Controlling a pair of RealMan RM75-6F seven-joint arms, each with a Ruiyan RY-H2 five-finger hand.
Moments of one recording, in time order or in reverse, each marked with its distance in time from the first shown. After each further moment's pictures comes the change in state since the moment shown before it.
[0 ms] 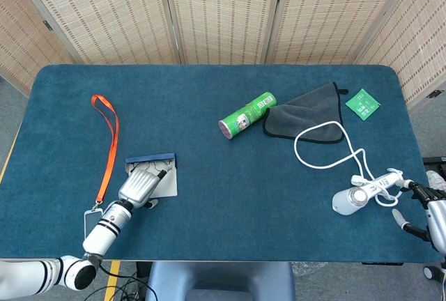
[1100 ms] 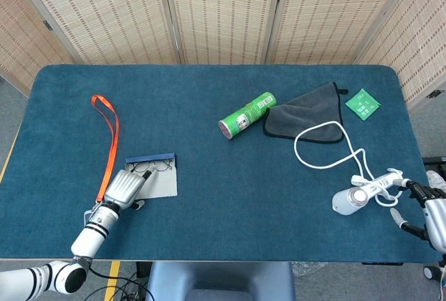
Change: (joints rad) left arm 0.088 0.025 -0.029 0.038 0.029 -0.020 -0.015; right arm 0.008 0.000 0.001 -0.010 0.000 -0.008 -0.016
